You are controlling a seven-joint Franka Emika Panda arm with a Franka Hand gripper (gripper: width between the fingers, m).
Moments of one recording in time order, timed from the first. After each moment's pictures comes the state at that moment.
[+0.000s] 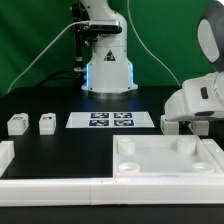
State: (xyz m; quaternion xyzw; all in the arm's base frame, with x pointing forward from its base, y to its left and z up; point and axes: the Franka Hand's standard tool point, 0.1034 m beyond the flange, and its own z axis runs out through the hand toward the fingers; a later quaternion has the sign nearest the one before) arm 0.402 0.185 0.017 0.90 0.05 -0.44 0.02
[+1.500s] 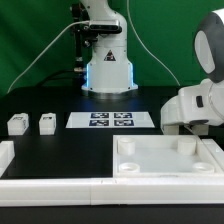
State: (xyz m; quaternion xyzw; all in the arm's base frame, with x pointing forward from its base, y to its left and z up) arm 0.395 0.181 0.009 0.89 0.05 -0.46 0.03
